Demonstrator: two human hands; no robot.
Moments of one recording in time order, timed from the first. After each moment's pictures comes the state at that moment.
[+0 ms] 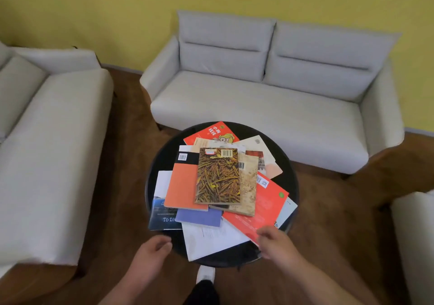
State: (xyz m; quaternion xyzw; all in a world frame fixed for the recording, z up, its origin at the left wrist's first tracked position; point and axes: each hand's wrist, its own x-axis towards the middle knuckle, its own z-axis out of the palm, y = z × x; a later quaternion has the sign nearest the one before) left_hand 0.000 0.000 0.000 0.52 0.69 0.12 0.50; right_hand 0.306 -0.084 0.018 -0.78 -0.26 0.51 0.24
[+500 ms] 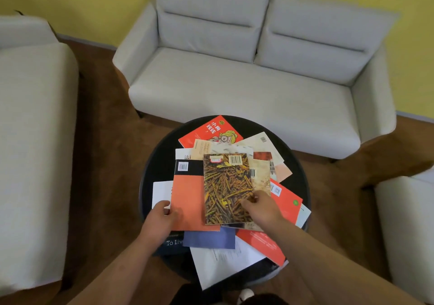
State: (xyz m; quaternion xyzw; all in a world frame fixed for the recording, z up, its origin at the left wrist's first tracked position) left_hand 0.031 0.159 -0.023 0.53 0.65 0.07 0.54; right_hand 0.284 0.079 -0.001 -0.84 -0.27 0.43 0.20
